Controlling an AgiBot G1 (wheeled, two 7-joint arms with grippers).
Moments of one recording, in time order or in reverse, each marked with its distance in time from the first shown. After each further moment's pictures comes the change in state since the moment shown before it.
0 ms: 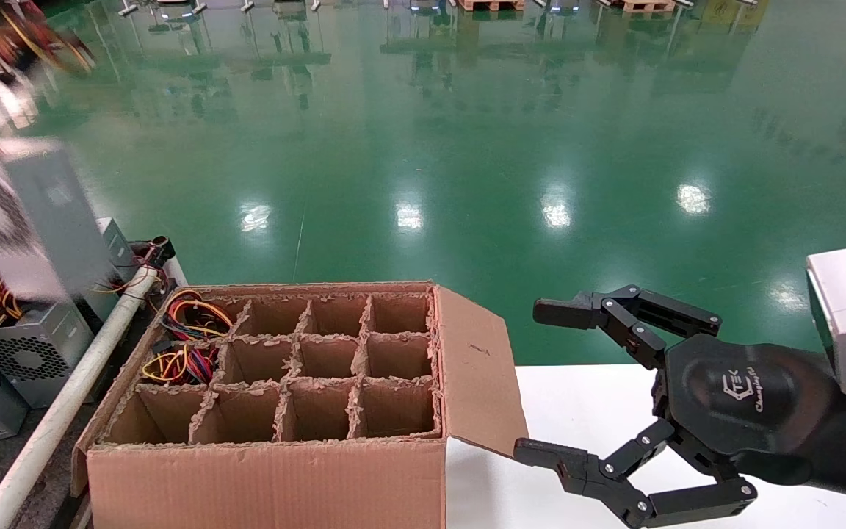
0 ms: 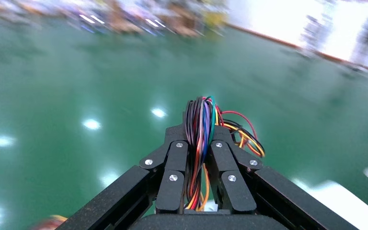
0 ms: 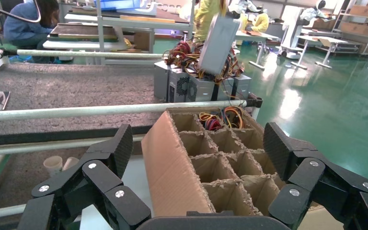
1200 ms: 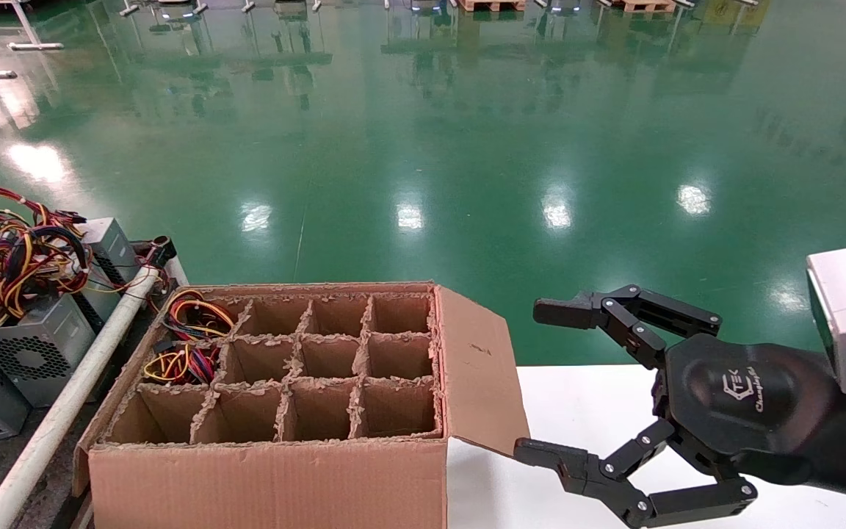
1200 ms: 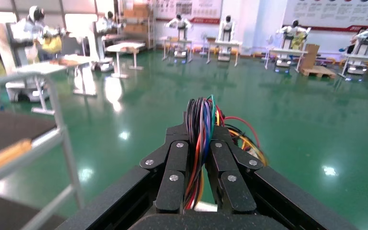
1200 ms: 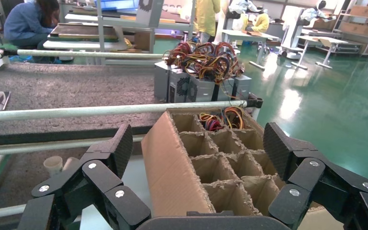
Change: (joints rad) left arm -0.652 -0.235 0.219 0.247 0.492 -0.292 0.190; right arm 0.000 0.000 0.000 0.000 0.000 0.000 0.000
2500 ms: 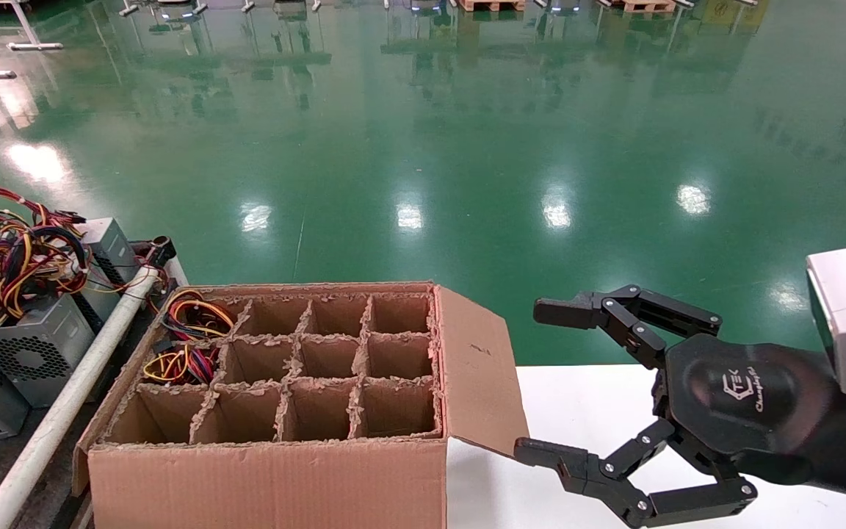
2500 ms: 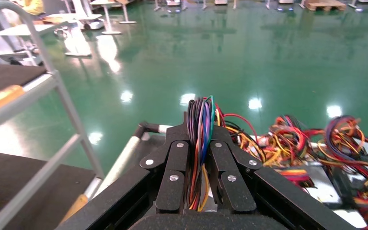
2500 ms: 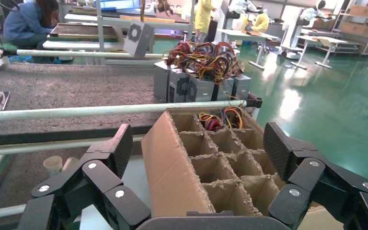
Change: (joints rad) left arm 0.087 -0.083 -0.003 0.118 0.000 0.081 0.196; right arm 0.000 0.000 0.000 0.000 0.000 0.000 0.000
